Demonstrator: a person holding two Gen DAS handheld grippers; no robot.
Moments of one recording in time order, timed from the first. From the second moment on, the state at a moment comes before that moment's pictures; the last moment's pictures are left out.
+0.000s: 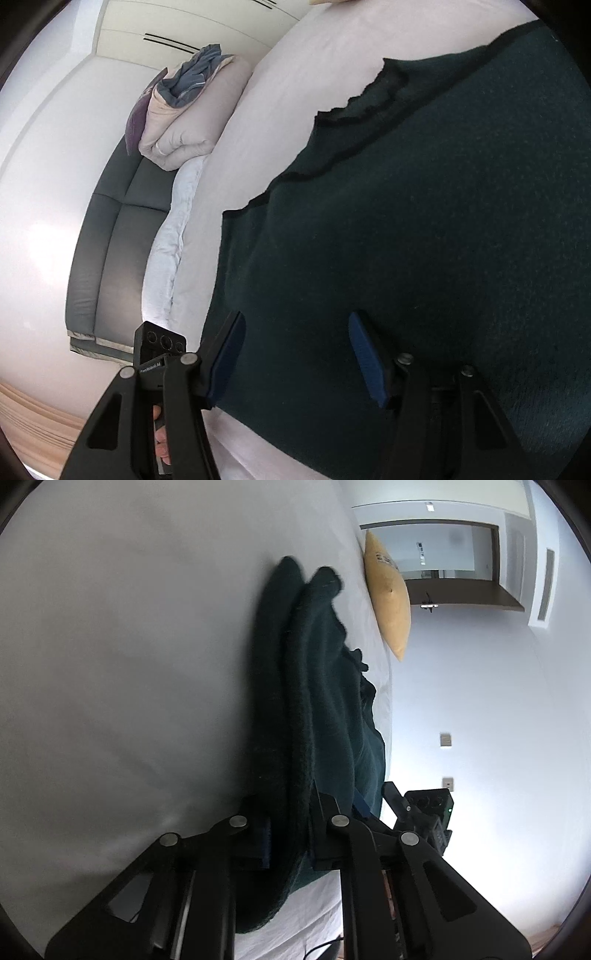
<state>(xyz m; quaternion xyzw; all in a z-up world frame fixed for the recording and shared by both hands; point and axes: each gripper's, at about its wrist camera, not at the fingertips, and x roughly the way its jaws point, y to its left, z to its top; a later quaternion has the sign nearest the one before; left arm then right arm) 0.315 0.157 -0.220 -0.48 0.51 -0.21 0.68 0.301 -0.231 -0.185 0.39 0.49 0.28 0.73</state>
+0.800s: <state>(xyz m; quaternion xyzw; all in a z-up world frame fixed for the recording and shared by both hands) 0.339 -0.097 -0.141 -0.15 0.50 -0.24 0.82 0.349 -0.293 -0.154 0.43 0.50 0.31 0.69</state>
